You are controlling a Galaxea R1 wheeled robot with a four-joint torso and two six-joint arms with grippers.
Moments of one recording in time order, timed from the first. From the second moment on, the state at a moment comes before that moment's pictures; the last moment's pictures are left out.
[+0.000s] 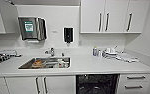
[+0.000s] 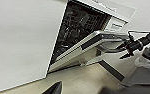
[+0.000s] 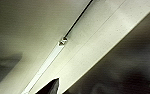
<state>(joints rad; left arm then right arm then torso) 1.22 1.87 -1.29 0.53 -0.44 -0.21 -0.89 2.49 -2.00 0.14 -0.33 0.78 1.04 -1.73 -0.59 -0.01</state>
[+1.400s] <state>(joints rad) 1.22 1.92 -1.34 0.53 -0.43 -0.21 -1.05 2.64 -2.19 0.06 -0.46 0.63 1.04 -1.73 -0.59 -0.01</state>
